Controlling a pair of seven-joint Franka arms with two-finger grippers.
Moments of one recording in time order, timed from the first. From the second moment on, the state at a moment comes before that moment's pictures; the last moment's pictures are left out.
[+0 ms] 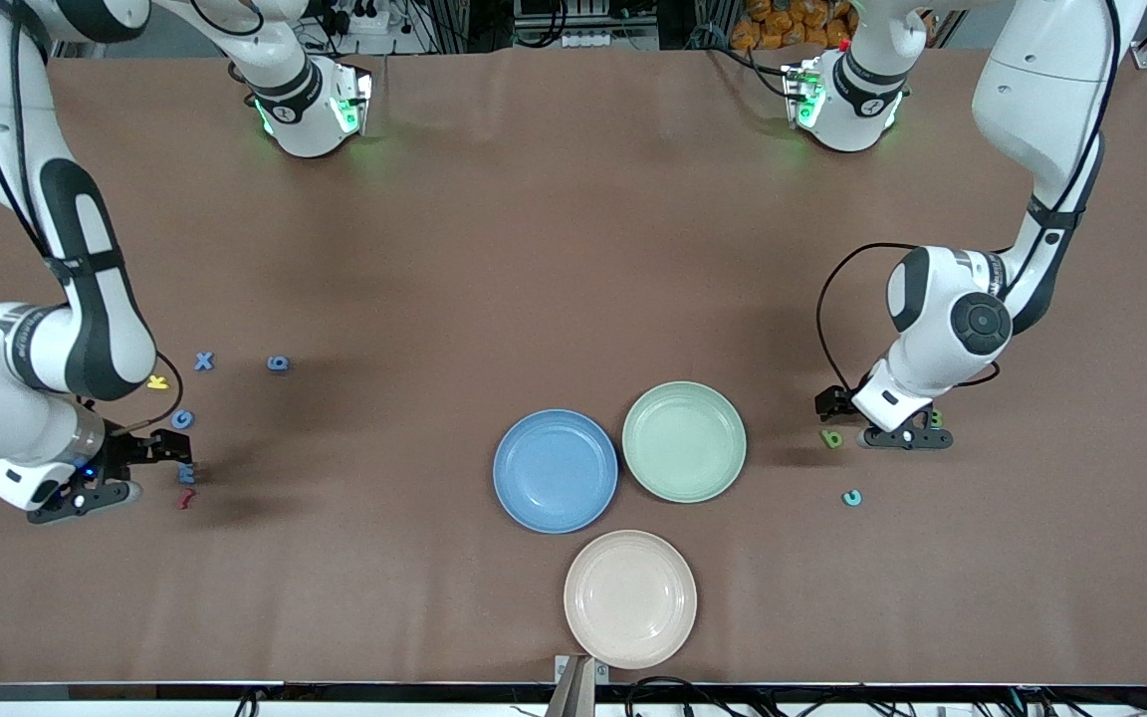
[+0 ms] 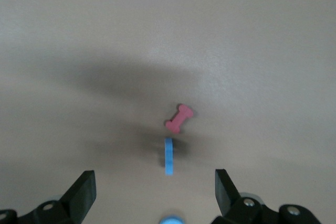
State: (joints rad) left arm -0.05 0.50 -0.10 -2.06 0.01 2.64 -0.10; right arm -0.17 0.65 0.01 -1.59 -0.01 2.27 -0.43
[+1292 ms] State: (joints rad) left arm -0.05 0.49 -0.09 -2.15 0.10 2.70 -0.09; right arm -0.18 0.77 0.01 -1.59 -0.01 2.34 -0.47
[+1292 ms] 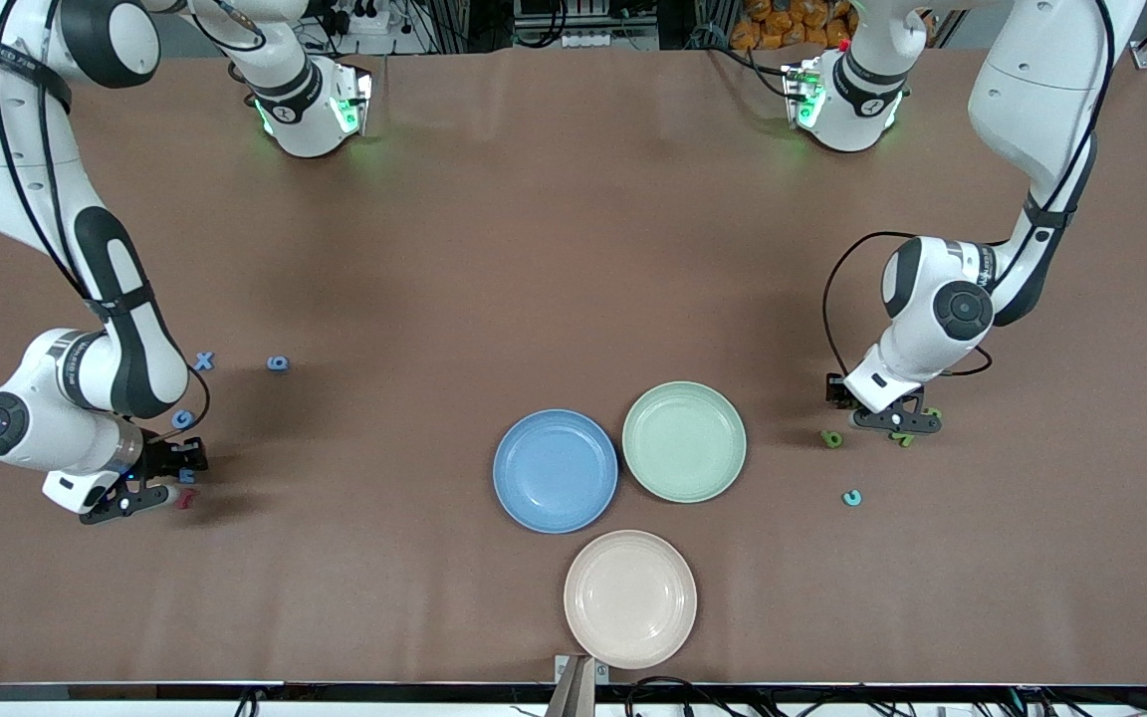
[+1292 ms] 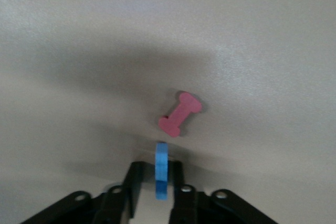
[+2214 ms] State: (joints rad) left arm -0.16 0.45 -0.08 -1.97 0.10 2.47 -0.24; right arm -0.12 0.77 0.09 -1.46 0.00 2.27 -0.31
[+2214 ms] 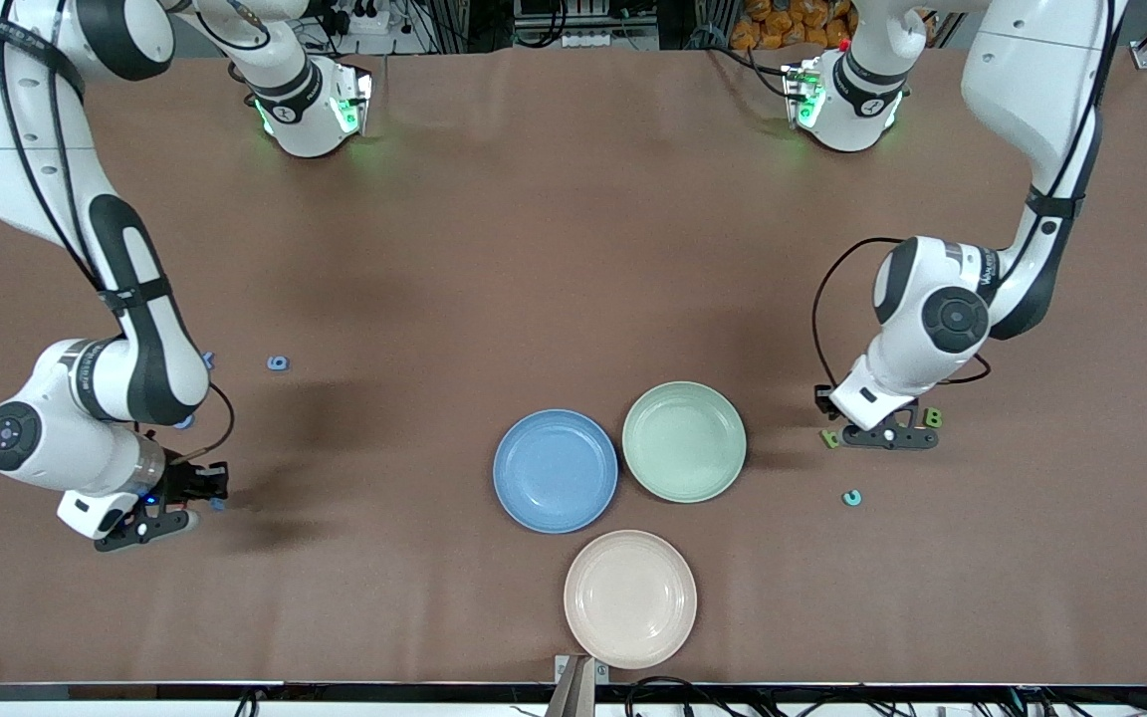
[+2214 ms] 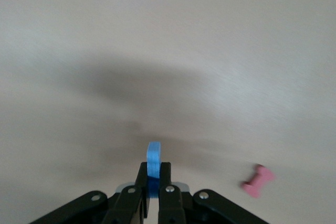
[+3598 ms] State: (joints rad) left arm -0.44 0.67 -0.06 -1.61 0.07 2.38 -0.72; right arm 0.37 0.78 0.10 -1.41 0.36 2.47 0.90
